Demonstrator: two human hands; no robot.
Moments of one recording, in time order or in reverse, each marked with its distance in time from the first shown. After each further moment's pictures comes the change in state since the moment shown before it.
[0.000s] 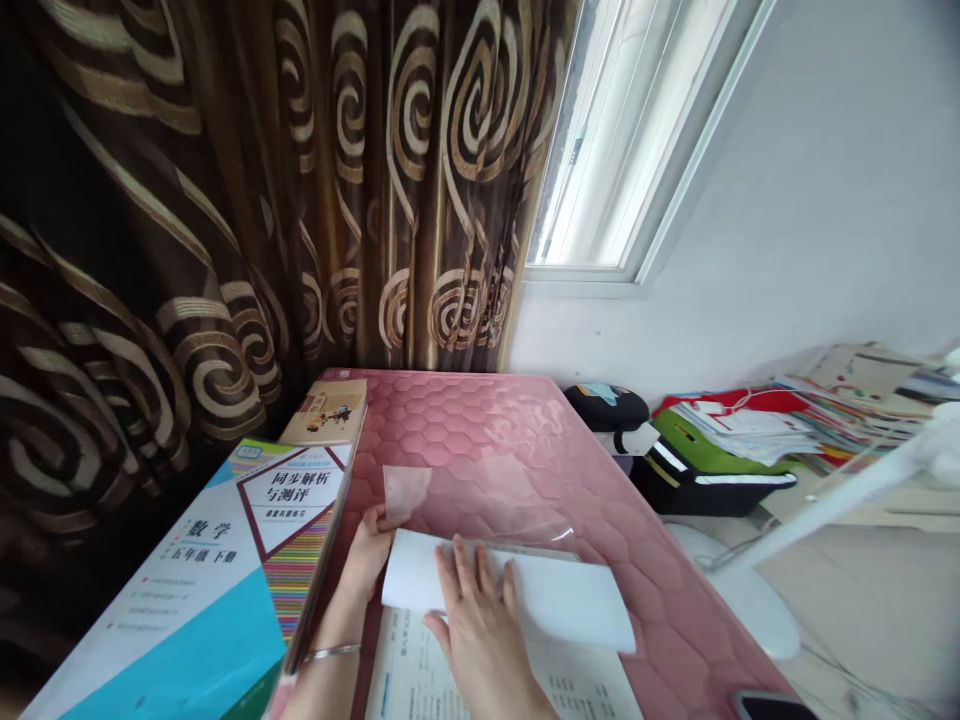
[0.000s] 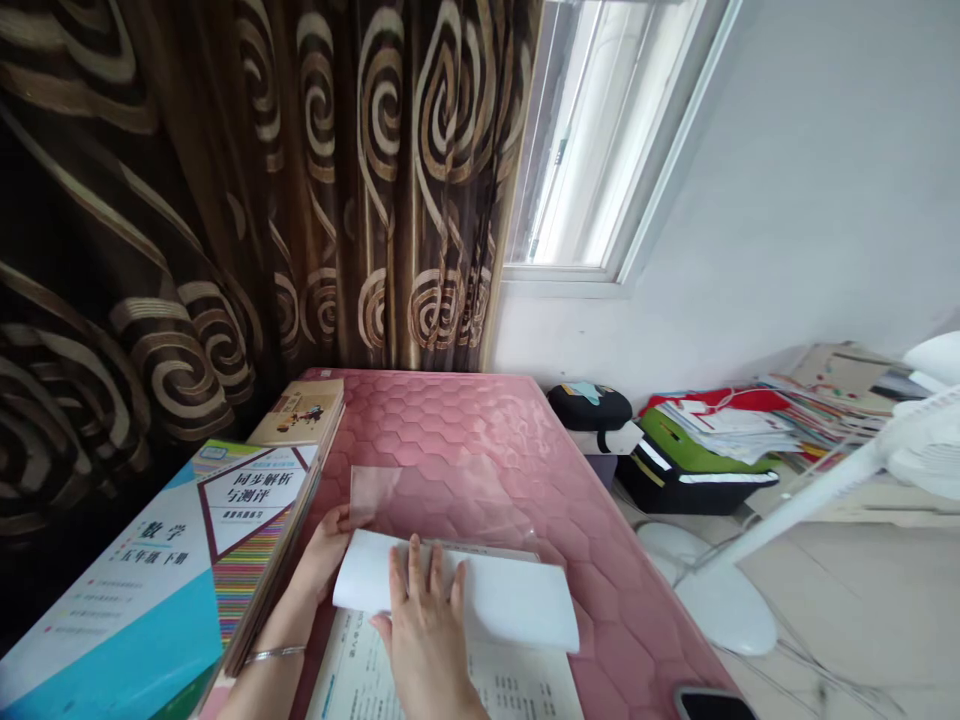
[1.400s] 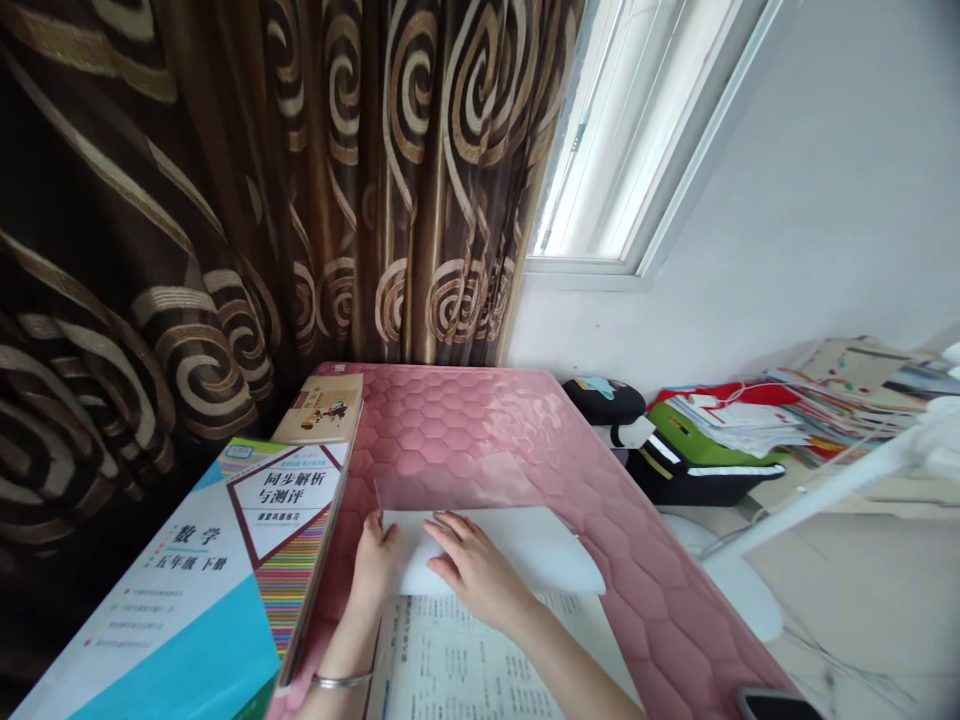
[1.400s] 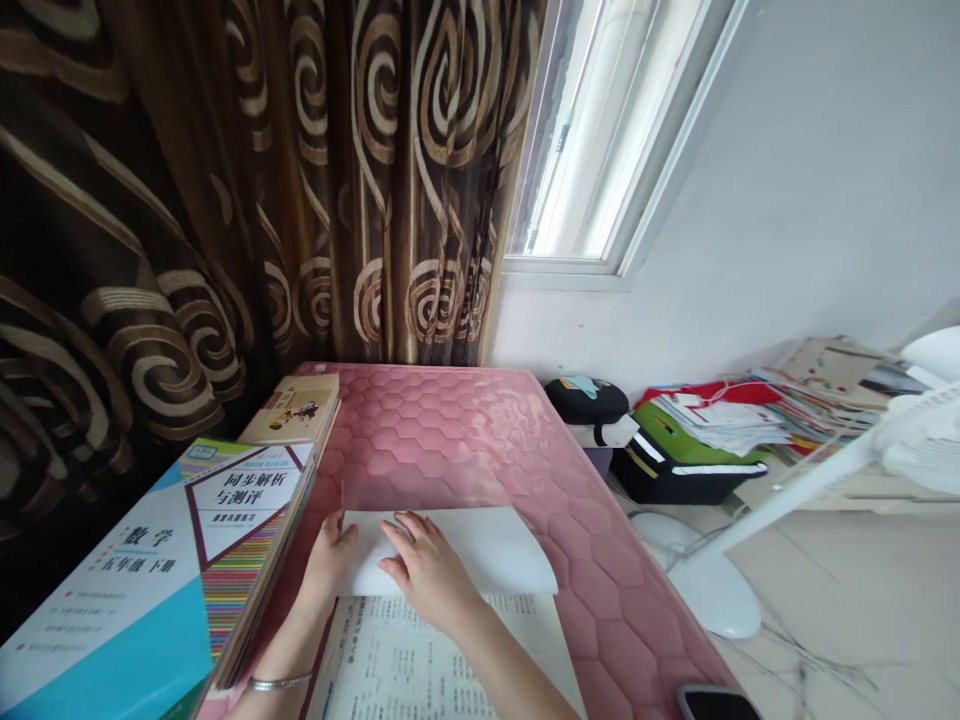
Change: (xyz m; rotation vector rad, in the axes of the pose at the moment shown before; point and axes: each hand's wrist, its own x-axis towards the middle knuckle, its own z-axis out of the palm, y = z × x) left_hand 0.009 -0.018 0.003 0.445 0.255 0.242; right_hand 0.057 0.036 -0.005 0.333 -0.081 -0.214
